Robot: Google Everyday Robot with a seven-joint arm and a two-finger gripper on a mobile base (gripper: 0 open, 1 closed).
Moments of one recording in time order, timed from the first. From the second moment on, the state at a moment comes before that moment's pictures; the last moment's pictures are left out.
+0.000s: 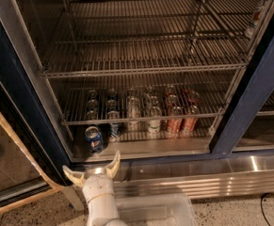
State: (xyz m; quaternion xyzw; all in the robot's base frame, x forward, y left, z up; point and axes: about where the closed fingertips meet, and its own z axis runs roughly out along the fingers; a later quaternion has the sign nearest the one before) arm 0.504 0.131 0.608 -0.08 0.68 0.12 0.72
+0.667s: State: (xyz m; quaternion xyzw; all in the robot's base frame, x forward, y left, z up) arm 0.528 0.122 0.594 -0.08 0.73 0.09 0.67
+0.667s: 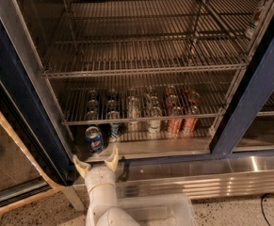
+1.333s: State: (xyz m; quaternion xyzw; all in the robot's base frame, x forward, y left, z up) arm 0.553 0.142 0.569 -0.08 0.74 0.11 0.66
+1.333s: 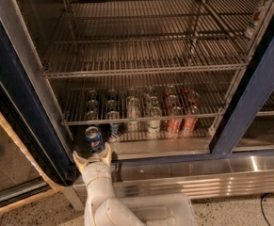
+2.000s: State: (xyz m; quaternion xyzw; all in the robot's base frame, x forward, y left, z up) arm 0.562 0.148 0.563 -0.09 0.74 0.11 0.66
